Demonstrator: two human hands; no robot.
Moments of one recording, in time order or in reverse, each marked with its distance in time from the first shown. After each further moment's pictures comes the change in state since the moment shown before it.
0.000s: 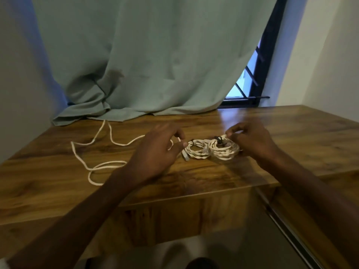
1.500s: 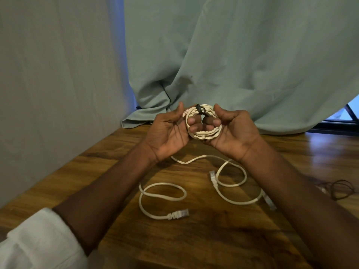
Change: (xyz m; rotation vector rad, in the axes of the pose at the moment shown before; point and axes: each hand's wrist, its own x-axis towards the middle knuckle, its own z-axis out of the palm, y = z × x) left_hand 0.042 -0.136 -0.075 -1.613 0.012 -0.457; right_hand 0.085 -0.121 0.226 1.309 -1.042 0.313
